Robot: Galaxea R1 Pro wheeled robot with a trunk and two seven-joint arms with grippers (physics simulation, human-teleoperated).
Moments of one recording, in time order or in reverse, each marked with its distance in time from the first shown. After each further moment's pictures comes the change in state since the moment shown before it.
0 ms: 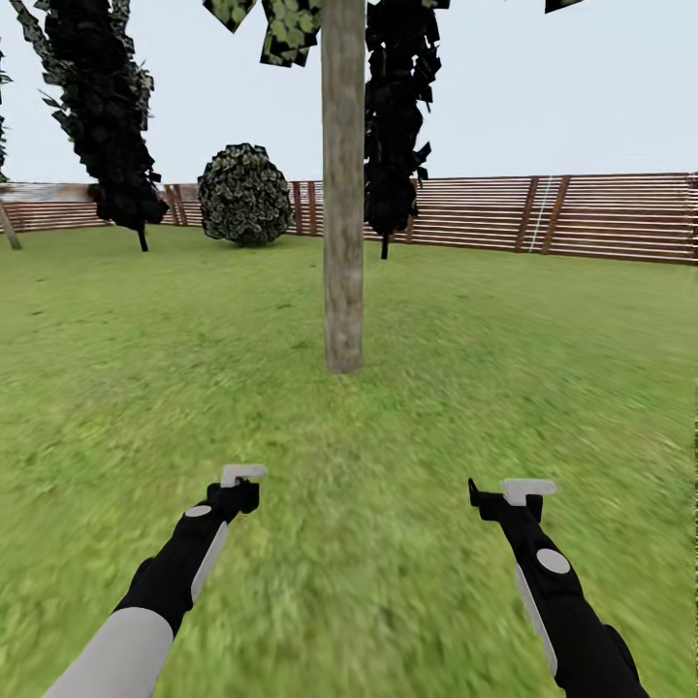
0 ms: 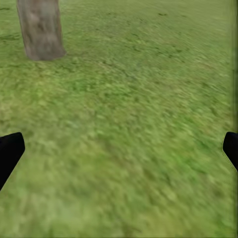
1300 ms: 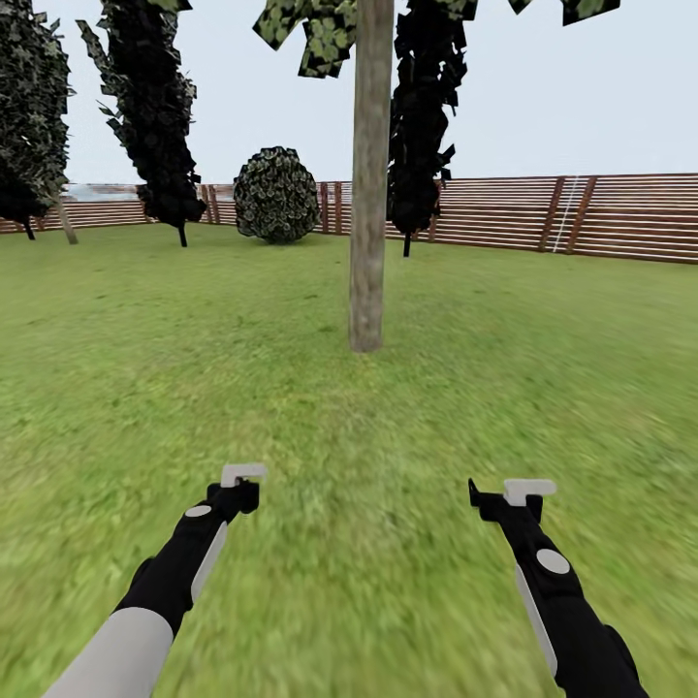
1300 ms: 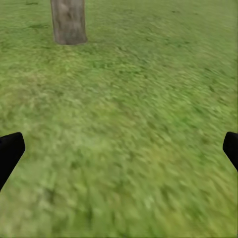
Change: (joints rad) left arm 0.000 0.000 0.000 0.000 0.000 0.000 0.000; right arm 0.000 0.000 0.000 0.003 0.000 0.000 0.000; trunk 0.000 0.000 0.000
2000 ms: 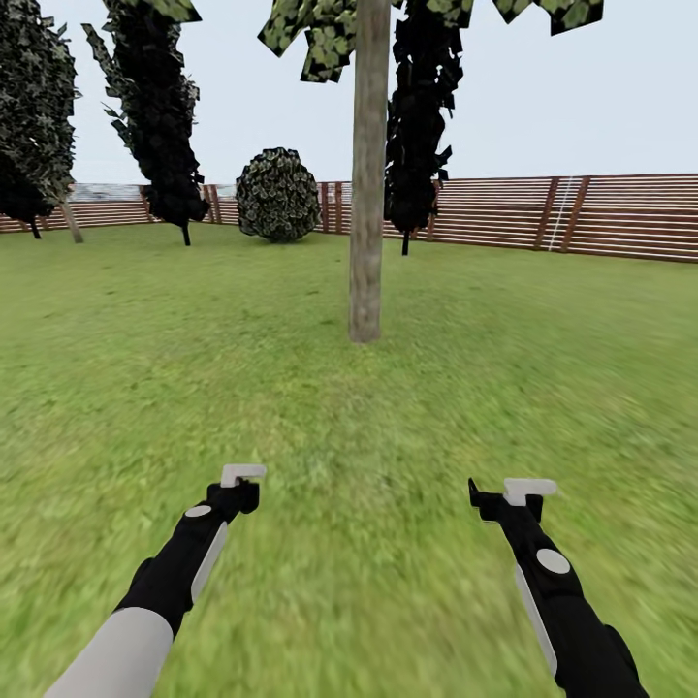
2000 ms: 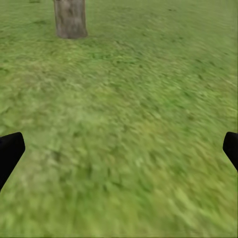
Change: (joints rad) left arm 0.001 0.000 0.000 0.000 0.000 0.000 0.000; right arm 0.000 0.000 0.000 -0.002 0.000 -0.001 0.000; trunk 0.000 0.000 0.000
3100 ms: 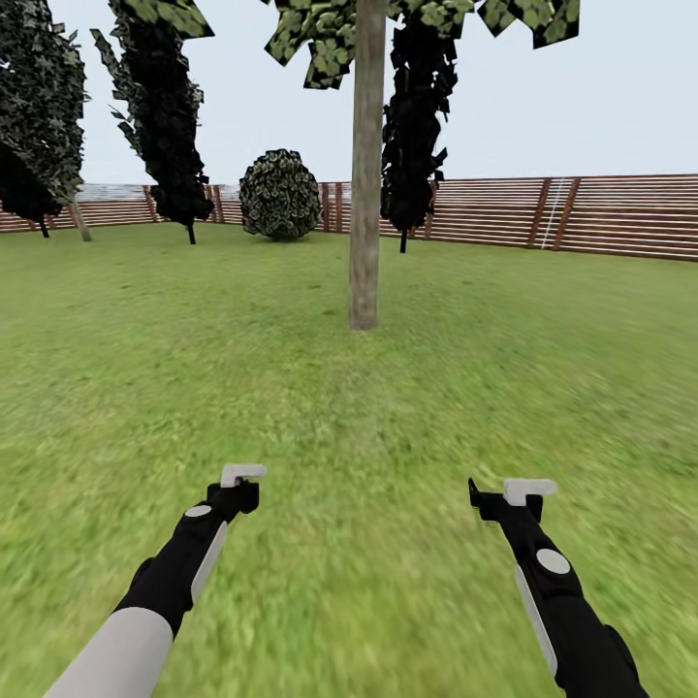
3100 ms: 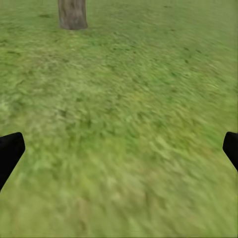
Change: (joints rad) left arm 0.000 0.000 0.000 0.000 0.000 0.000 0.000; right arm 0.000 0.000 0.000 0.001 0.000 -0.001 0.000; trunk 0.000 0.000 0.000
